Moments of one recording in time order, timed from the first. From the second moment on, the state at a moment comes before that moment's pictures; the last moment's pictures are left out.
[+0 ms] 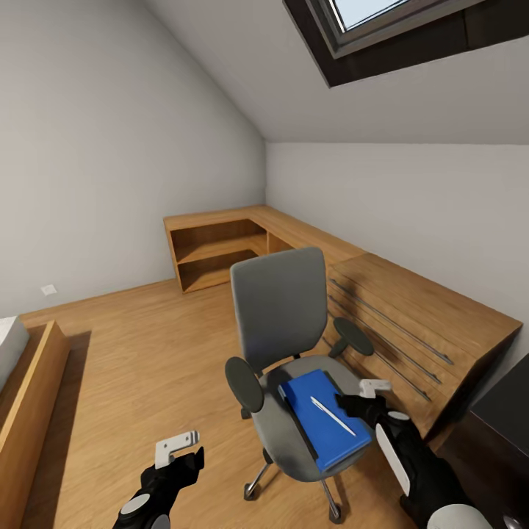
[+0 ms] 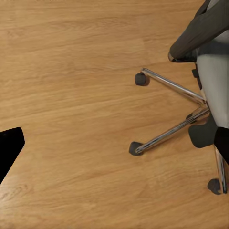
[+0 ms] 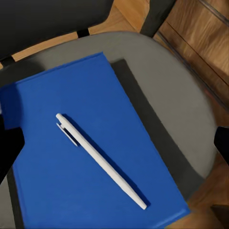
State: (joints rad) left arm 0.00 -0.04 -0.19 -1.49 0.38 0.48 0.46; right arm -0.47 -0.07 0.01 -0.91 -0.09 0.35 0.06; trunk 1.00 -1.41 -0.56
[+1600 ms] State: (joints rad) left arm 0.00 -0.04 -0.11 -1.53 0.38 0.48 0.45; right arm -0.47 -0.19 0.11 -0.91 -0.01 0.46 0.31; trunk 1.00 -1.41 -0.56
